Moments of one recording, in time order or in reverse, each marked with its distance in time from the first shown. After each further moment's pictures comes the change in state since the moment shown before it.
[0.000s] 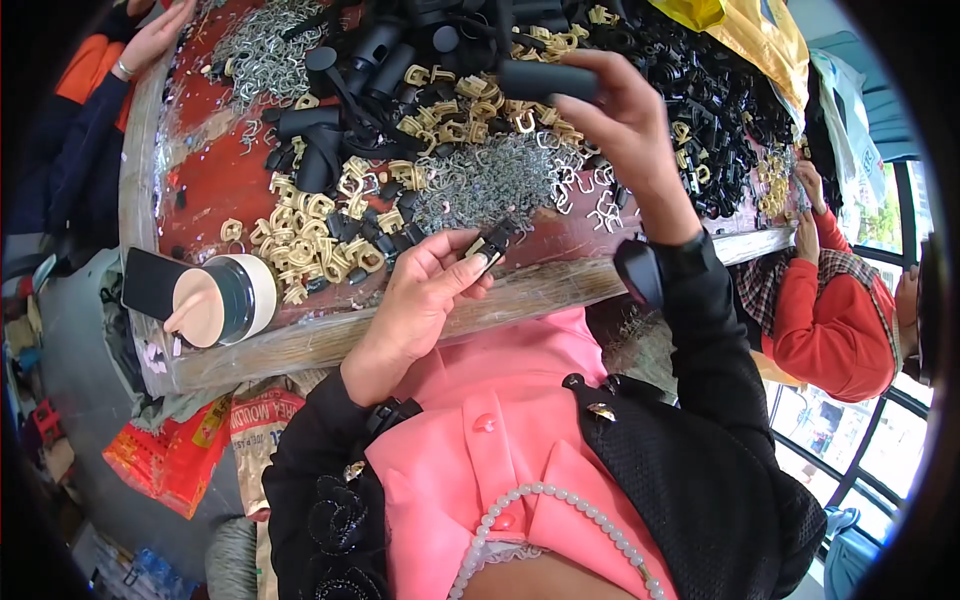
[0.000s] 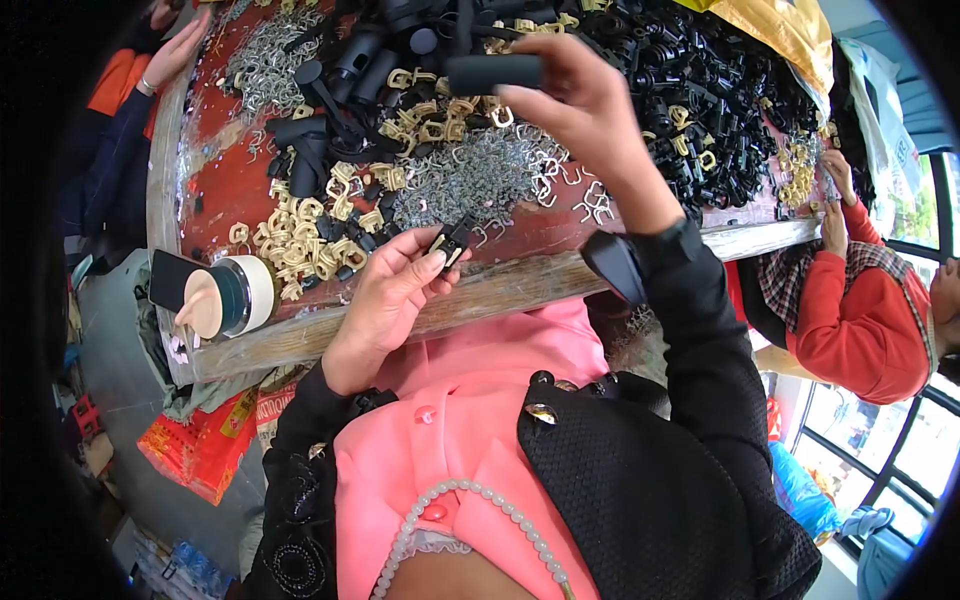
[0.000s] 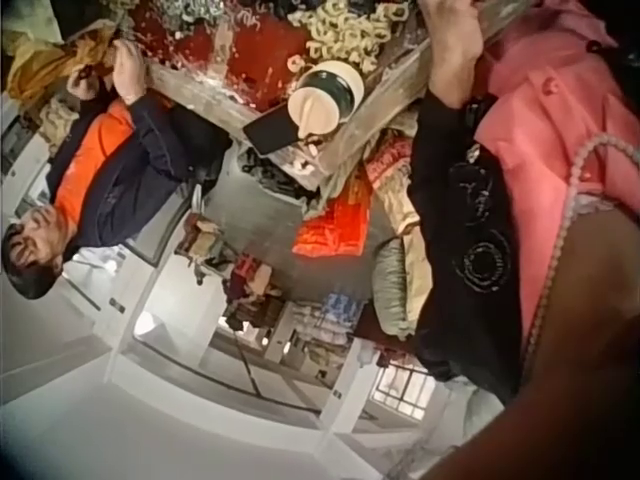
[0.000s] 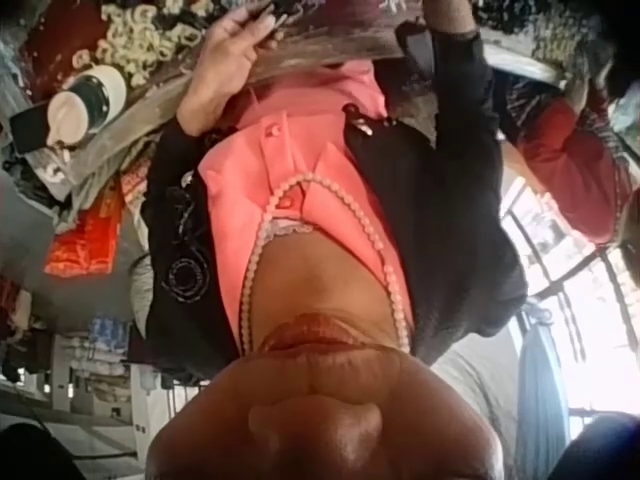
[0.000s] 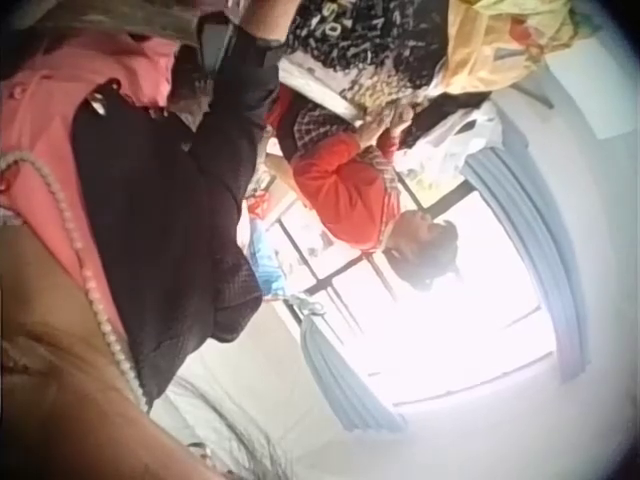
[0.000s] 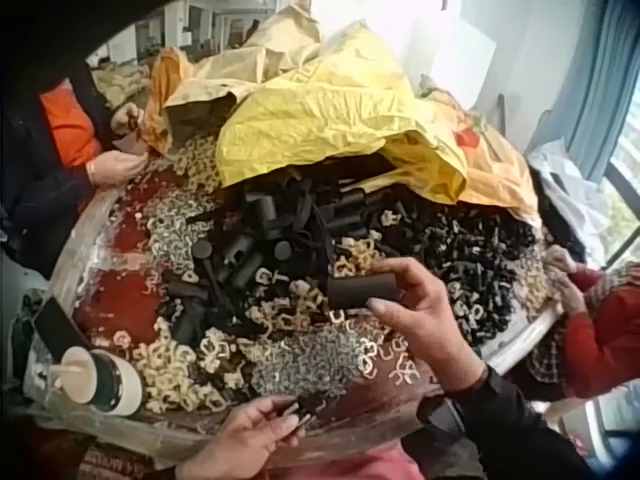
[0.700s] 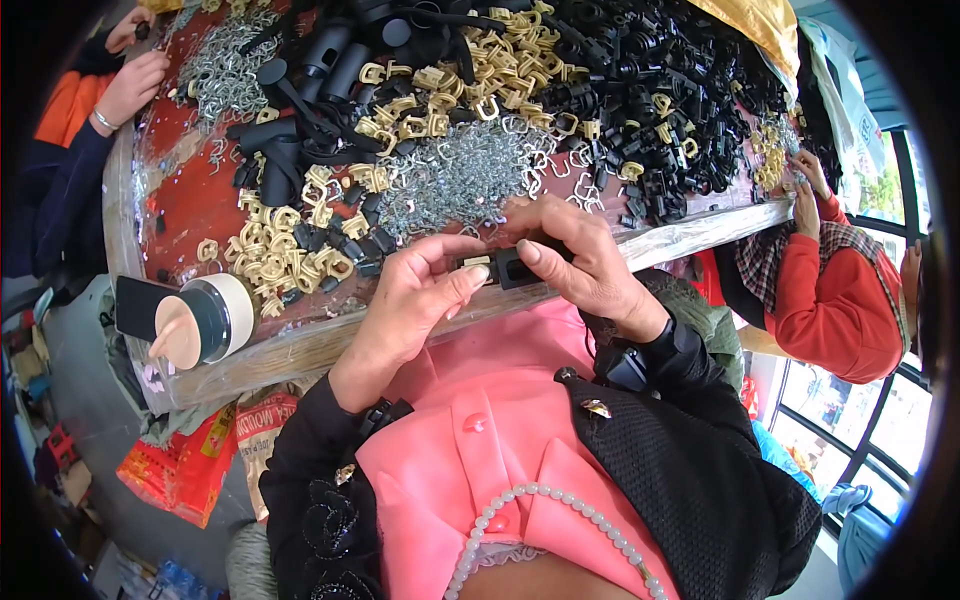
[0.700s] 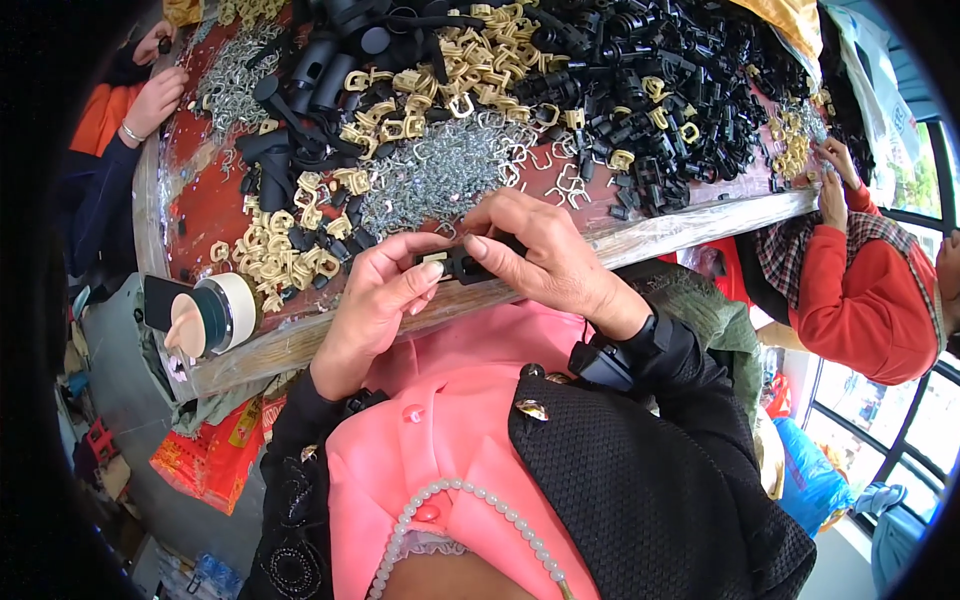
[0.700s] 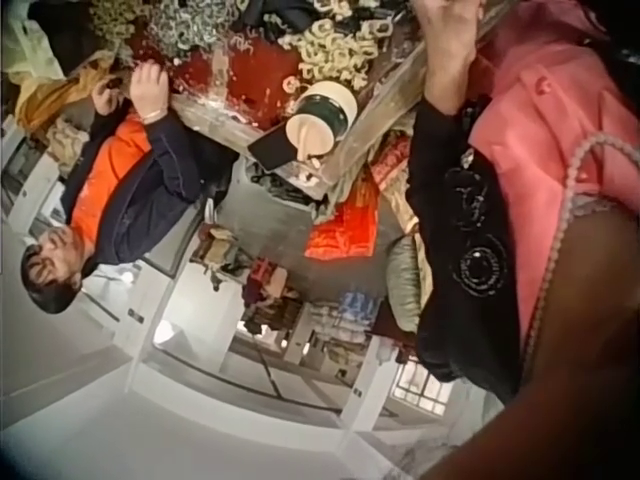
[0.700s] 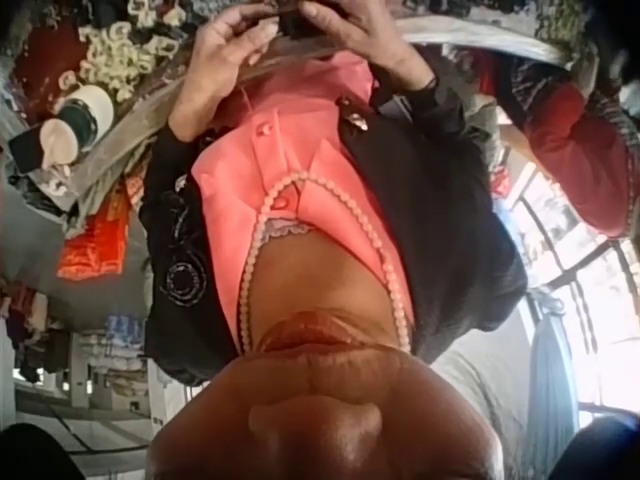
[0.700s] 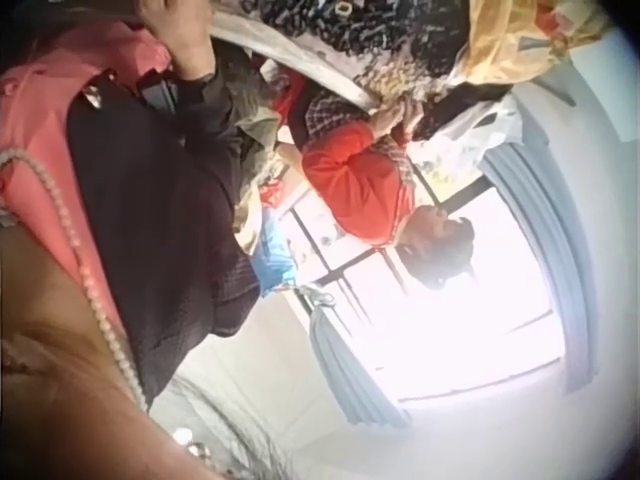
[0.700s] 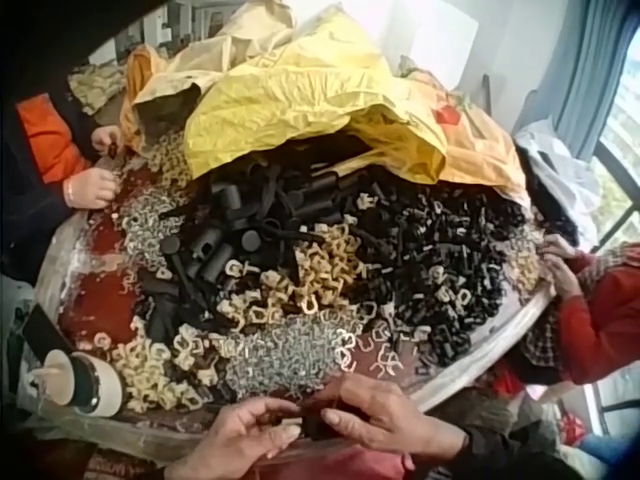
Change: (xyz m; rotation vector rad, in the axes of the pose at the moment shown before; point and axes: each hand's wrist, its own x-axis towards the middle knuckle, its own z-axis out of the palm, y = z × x) left_hand 0.003 0.001 0.017 0.212 -0.095 -0.076; right_hand -0.096 -0.012 0.024 -0.019 -0.163 -0.020
